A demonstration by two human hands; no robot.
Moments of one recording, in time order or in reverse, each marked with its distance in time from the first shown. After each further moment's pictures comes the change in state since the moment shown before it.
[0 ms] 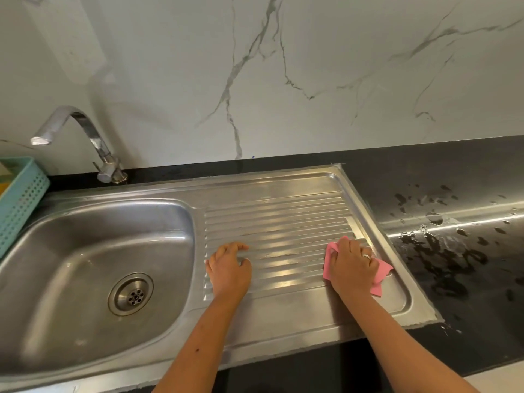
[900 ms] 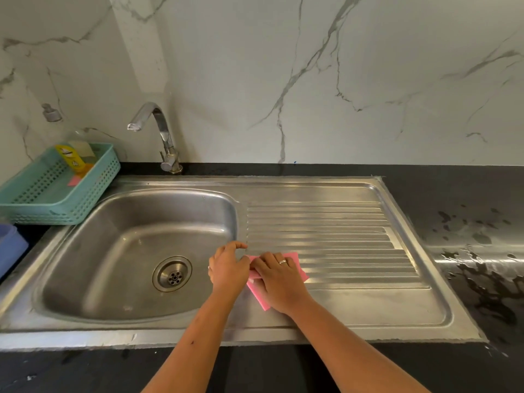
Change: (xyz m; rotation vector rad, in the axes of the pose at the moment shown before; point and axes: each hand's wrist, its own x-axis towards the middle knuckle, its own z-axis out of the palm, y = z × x) left_hand -0.018 -0.047 -0.066 -0.113 0.056 -0.187; right_hand -0.084 -0.163 -0.023 0.372 -0.067 -0.889
